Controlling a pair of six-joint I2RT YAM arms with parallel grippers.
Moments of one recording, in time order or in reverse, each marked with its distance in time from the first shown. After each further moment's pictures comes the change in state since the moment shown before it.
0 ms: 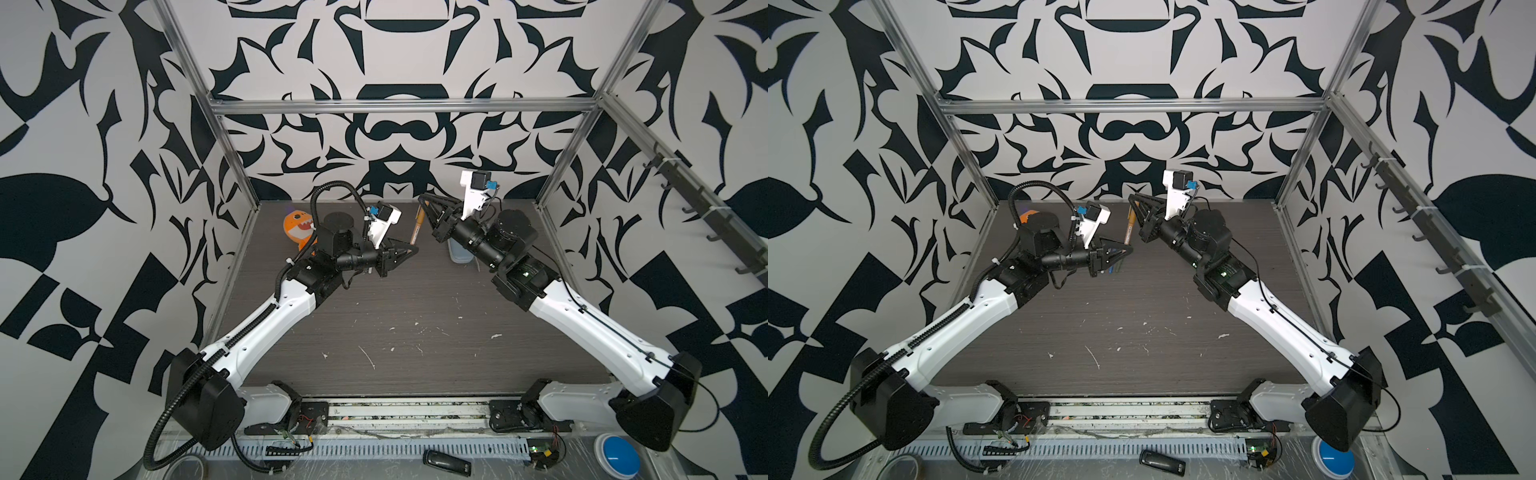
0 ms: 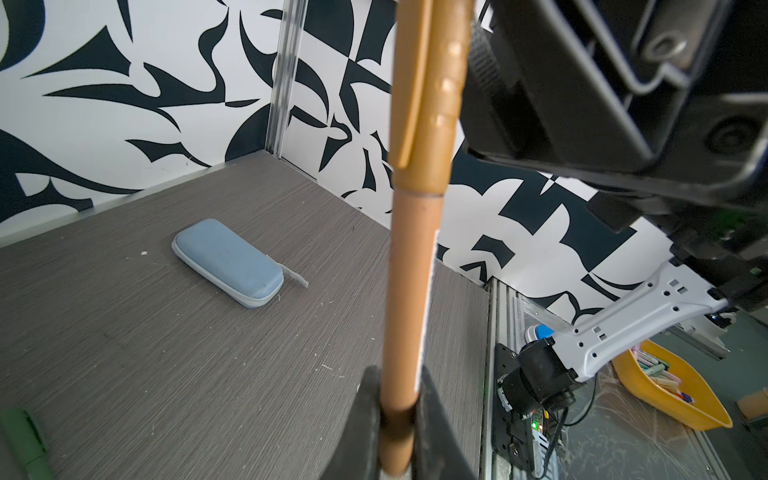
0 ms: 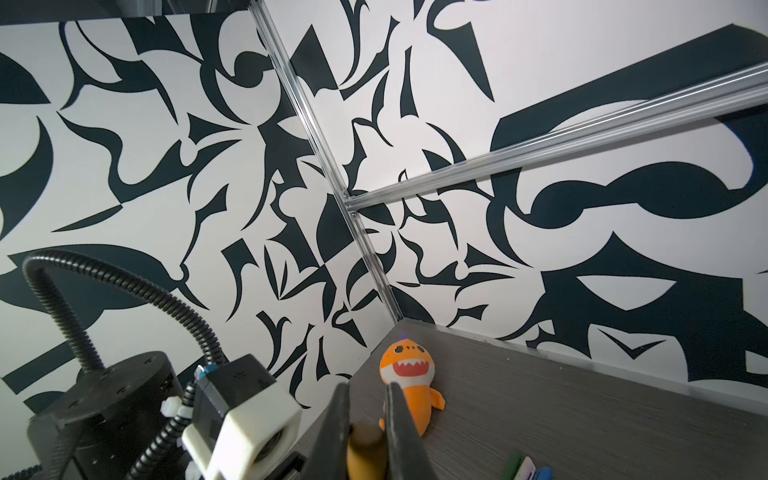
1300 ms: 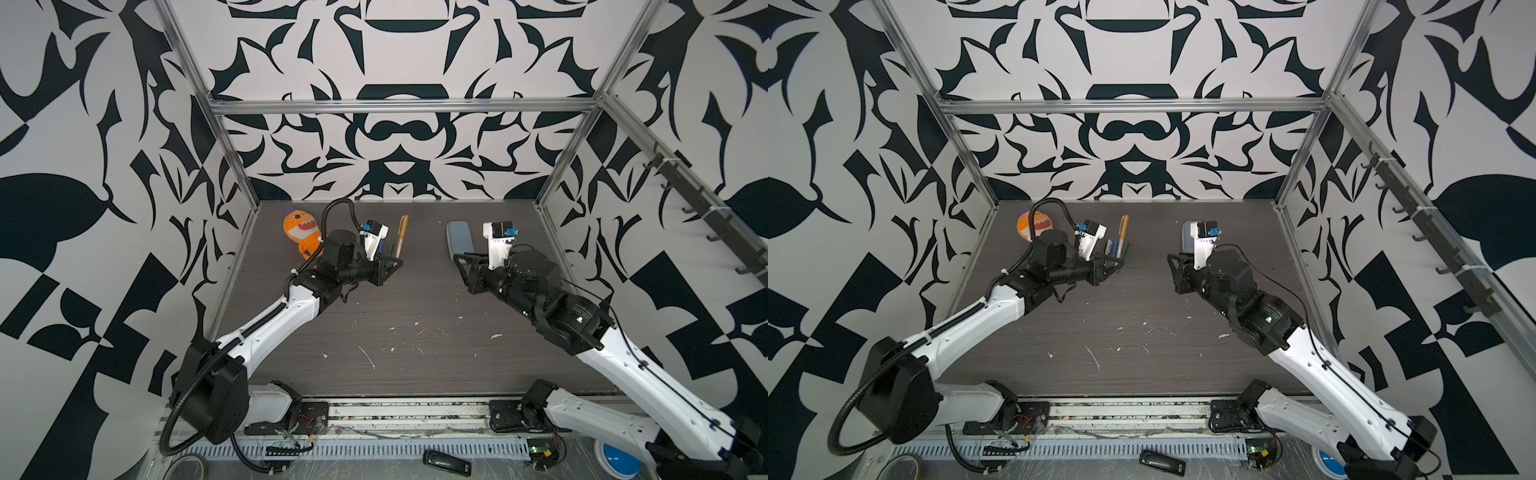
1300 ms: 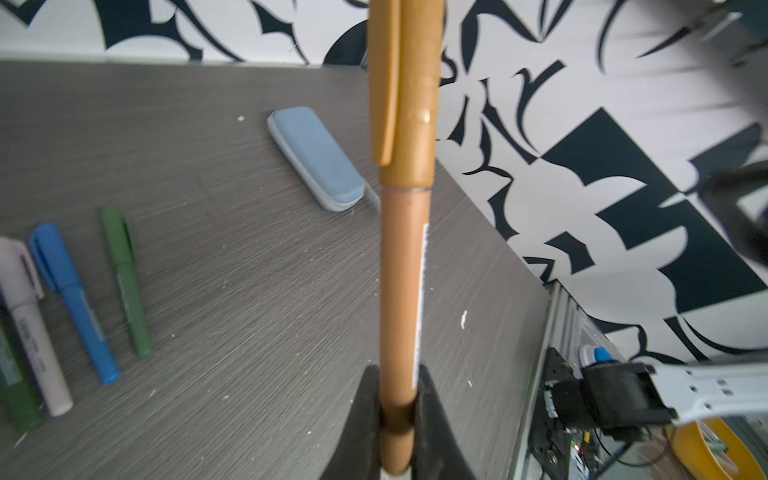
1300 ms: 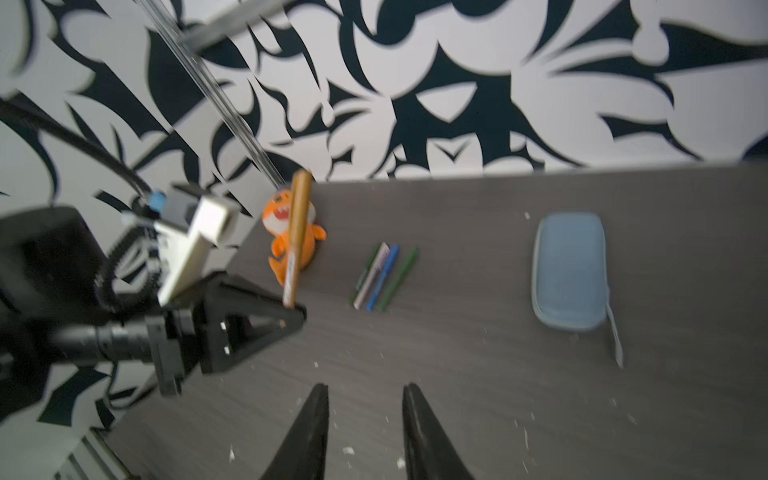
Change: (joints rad) left arm 0.022 0.080 -0.177 -0.039 -0.206 -0.113; right arm 0.045 -0.409 -0.217 -0.715 0.302 0.041
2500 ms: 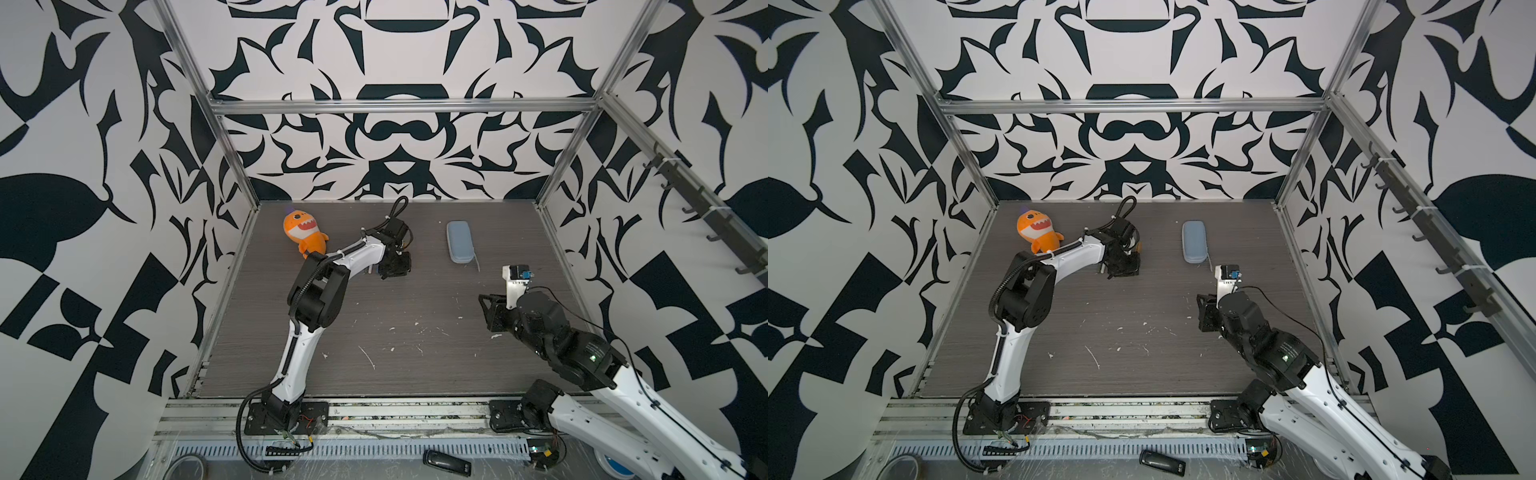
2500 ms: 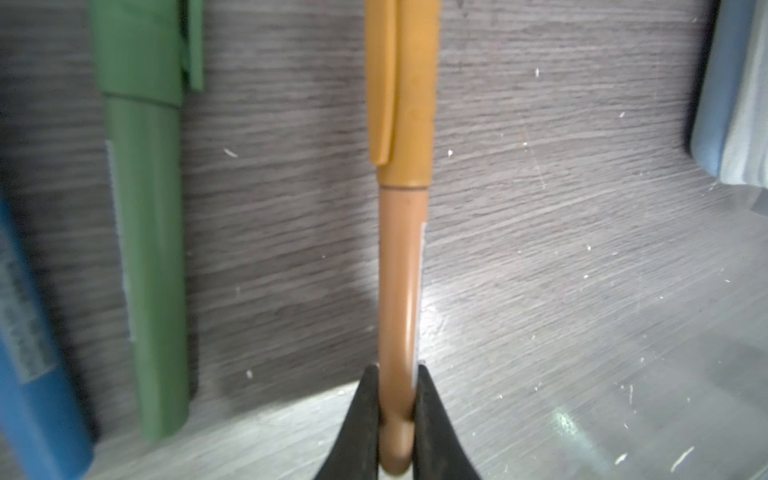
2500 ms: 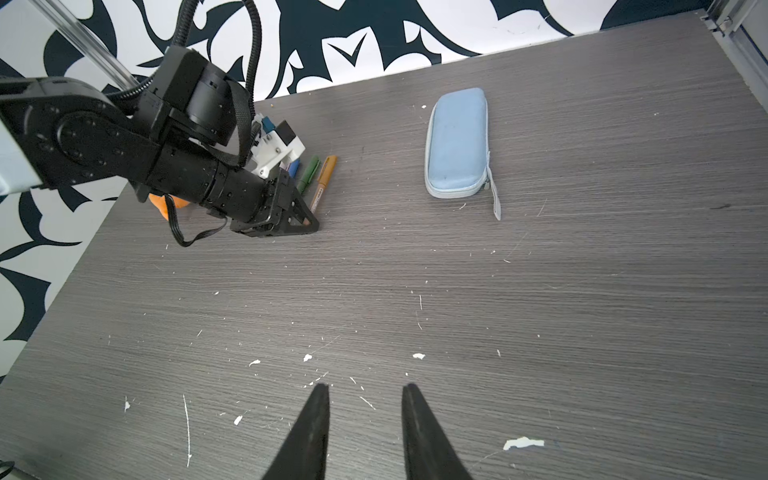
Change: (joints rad) left arm -0.046 0.847 0.777 -0.627 -0.280 -0.162; right arm 0.000 -0.218 -0.218 -0.178 0.114 0.062
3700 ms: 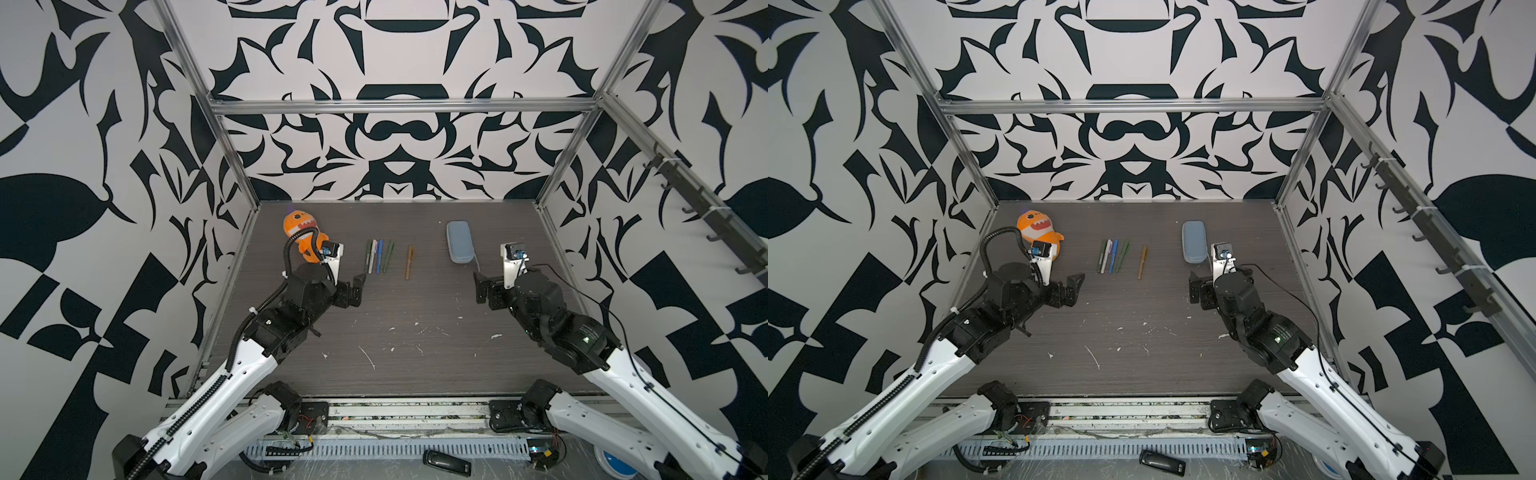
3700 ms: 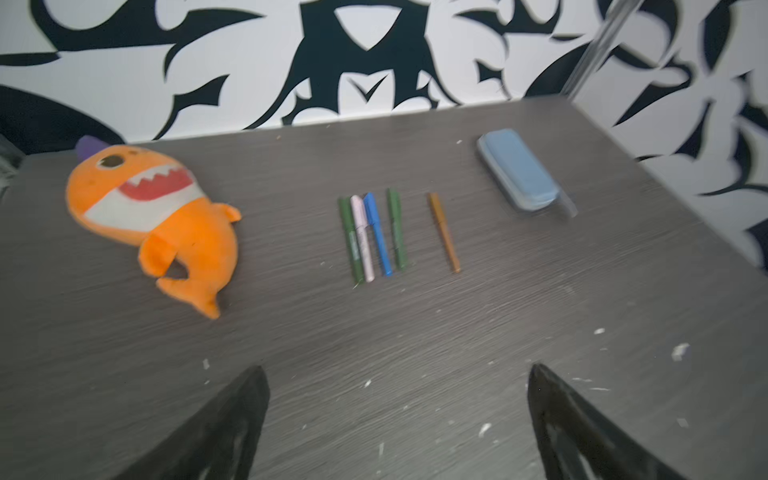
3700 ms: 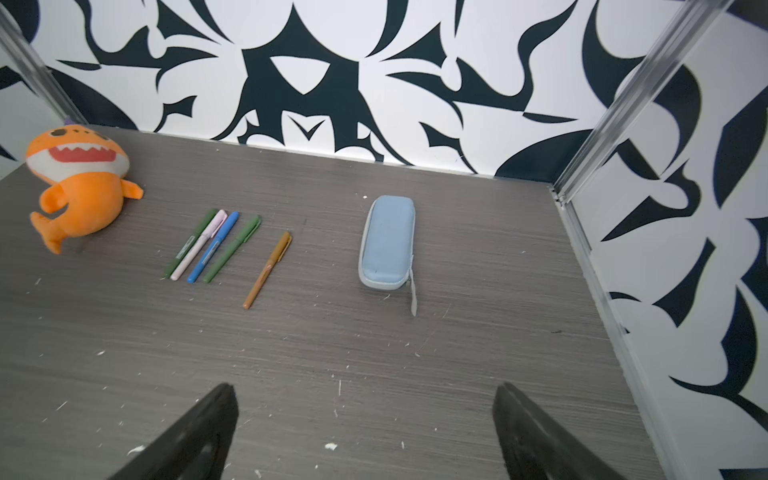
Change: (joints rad) left arm 0.000 -1.396 -1.016 0.317 -0.425 0.359; right arm -0.094 0.121 0.117 0.129 0.184 -0.343
